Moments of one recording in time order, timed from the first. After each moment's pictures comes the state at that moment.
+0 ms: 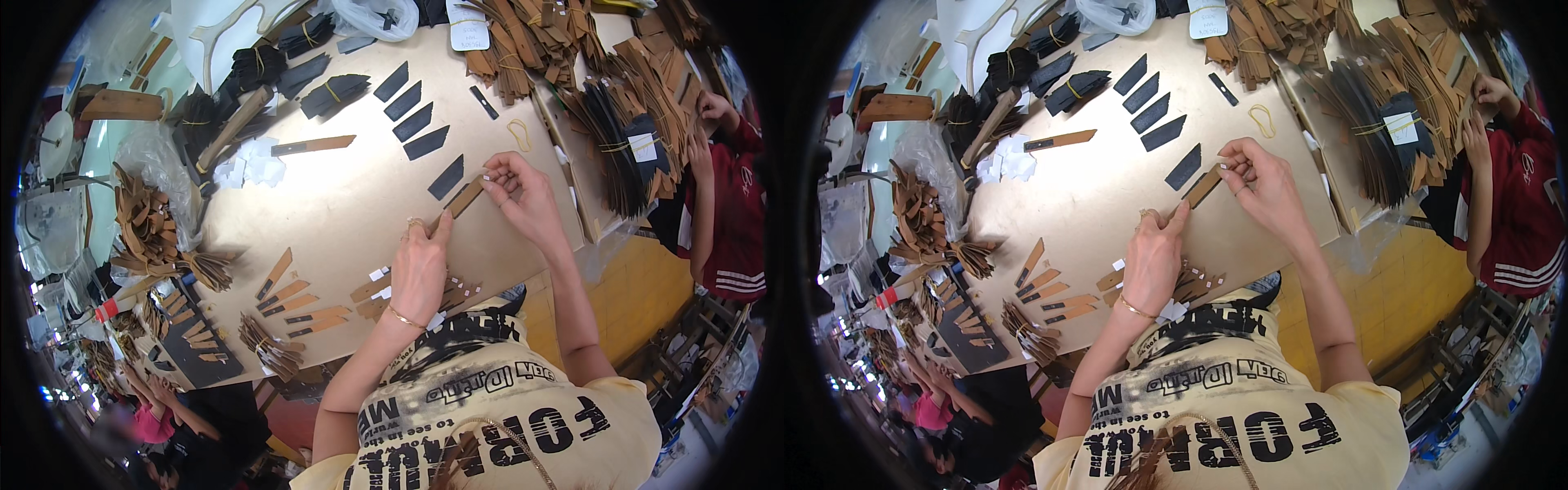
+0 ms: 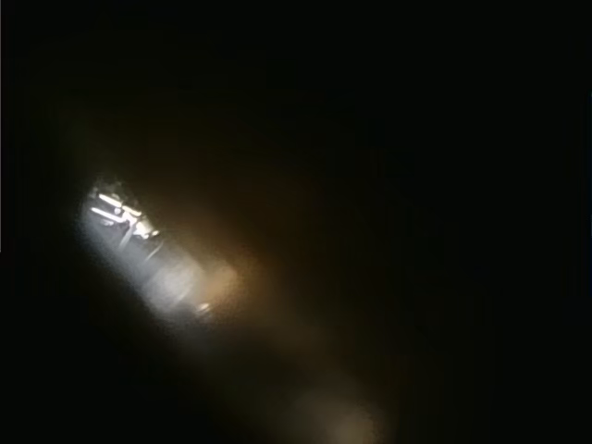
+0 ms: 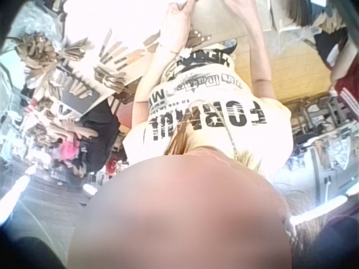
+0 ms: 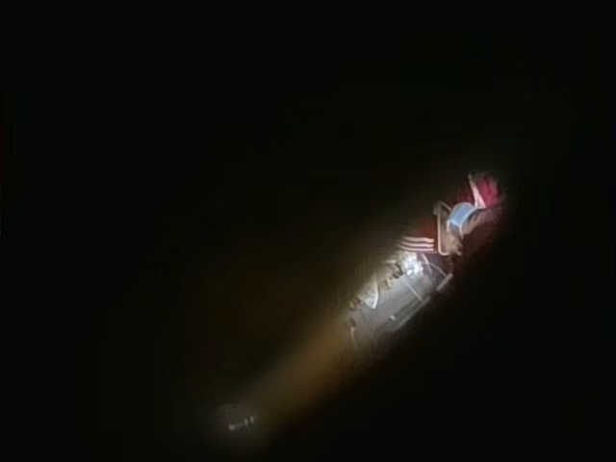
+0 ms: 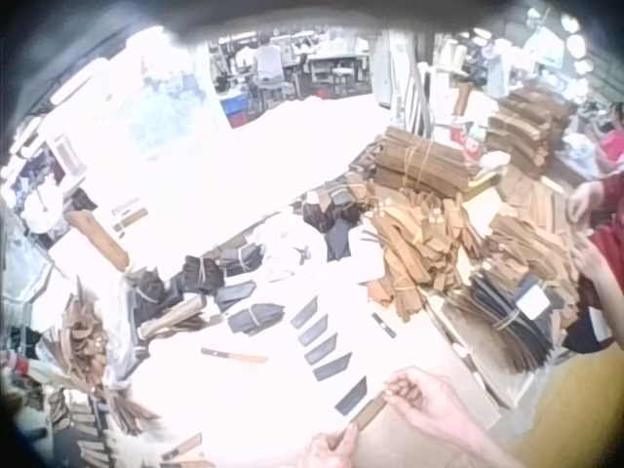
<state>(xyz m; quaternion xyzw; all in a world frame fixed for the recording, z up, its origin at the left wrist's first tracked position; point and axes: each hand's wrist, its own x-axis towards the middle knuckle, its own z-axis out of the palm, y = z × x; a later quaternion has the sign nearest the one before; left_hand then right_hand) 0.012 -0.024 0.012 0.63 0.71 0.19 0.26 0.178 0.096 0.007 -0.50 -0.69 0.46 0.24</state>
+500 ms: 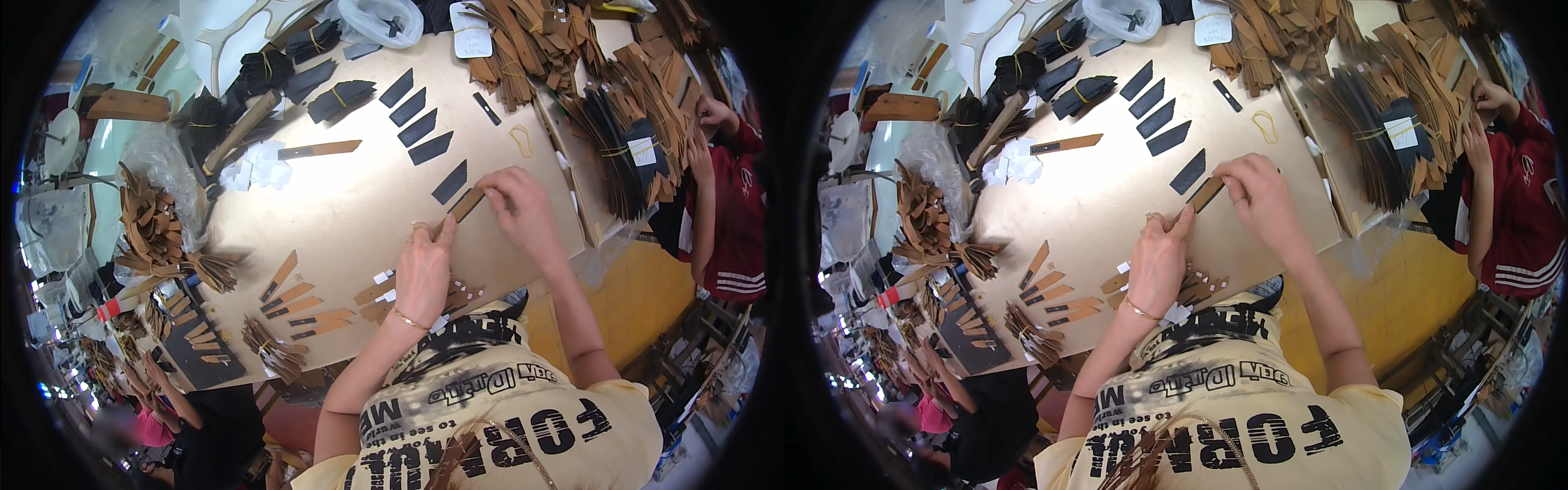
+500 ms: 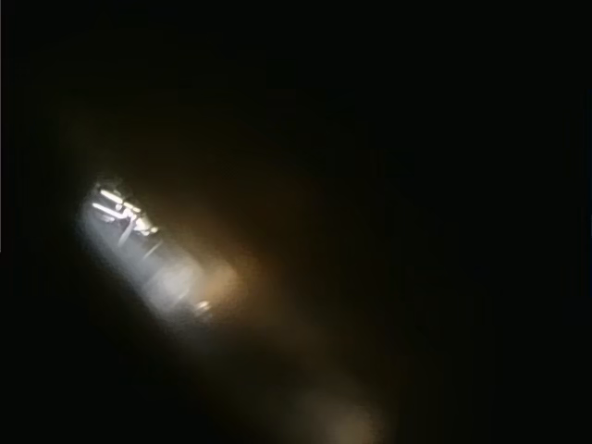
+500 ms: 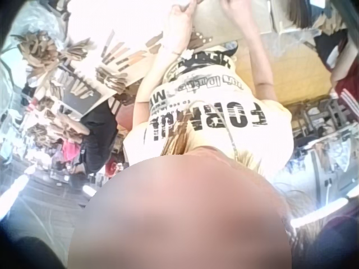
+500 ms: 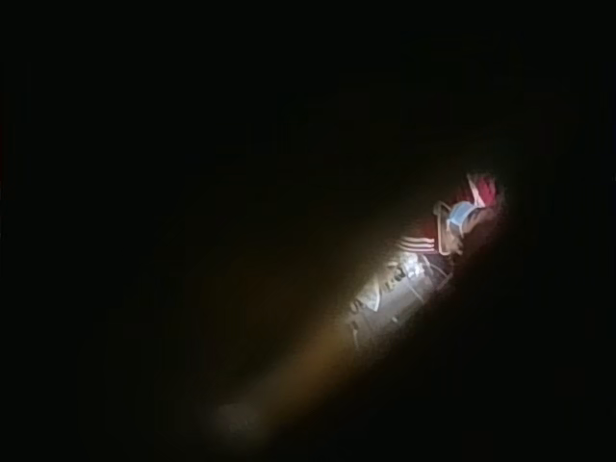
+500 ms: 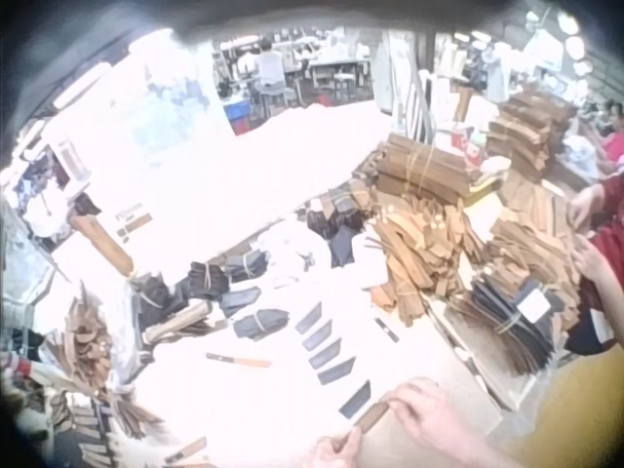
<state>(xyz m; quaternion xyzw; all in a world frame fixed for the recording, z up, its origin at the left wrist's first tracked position) 0.013 -0.025 0.012 0.64 0.71 0.19 0.25 0.177 0.083 -0.006 -0.45 -0.79 0.32 0.26</state>
